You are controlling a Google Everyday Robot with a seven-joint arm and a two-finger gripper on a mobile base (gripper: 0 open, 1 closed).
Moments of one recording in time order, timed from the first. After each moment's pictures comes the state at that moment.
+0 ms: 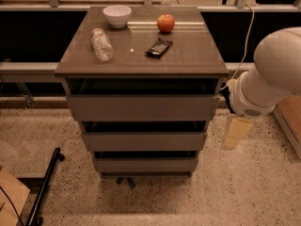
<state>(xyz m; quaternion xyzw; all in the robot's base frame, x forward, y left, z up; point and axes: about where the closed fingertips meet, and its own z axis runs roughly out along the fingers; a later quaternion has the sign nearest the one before) 0.503 -0.223 0.823 -0.60 0.77 -0.10 0.17</state>
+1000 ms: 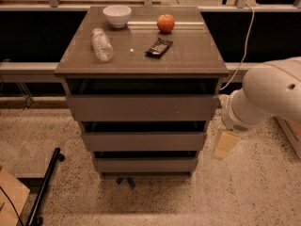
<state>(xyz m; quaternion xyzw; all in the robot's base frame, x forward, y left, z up) 0.509 -0.215 0.768 -0.59 0.78 -0.08 0.19</state>
